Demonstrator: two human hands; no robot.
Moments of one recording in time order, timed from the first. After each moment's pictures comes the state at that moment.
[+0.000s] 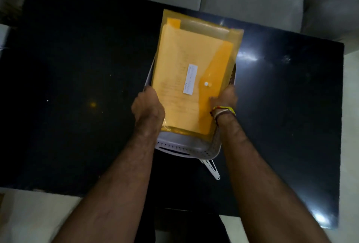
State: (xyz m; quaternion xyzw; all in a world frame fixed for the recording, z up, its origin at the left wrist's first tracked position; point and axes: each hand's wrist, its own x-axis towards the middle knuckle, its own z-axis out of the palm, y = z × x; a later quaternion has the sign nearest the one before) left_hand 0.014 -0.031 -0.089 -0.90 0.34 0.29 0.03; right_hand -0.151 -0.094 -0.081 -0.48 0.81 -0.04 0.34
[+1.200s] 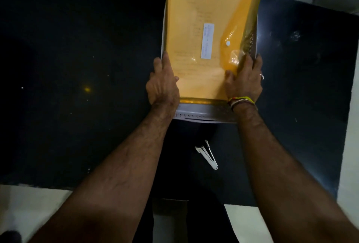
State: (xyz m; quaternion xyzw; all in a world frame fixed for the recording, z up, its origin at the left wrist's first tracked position) left_hand -0.036 -0.056 -0.129 -0.86 0.45 0.22 -0.06; right_hand -0.217 -0.120 -0.134 -0.63 0.76 -0.05 0.14
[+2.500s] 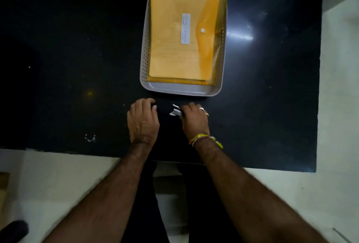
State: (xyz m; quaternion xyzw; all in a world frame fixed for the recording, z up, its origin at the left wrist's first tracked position) left_hand -0.085 0.147 -0.118 -0.84 0.50 0.14 -0.13; right_hand -0.239 0.097 -0.152 -0.80 0.56 0.02 0.19
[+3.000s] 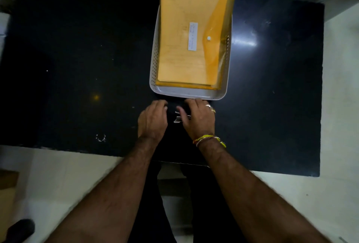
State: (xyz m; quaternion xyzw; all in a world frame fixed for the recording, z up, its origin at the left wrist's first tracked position) left_hand -0.080 0.128 -0.097 -0.81 0.53 0.24 -0.10; right_hand -0.224 0.088 -0.110 -0.79 0.58 -0.13 0.15
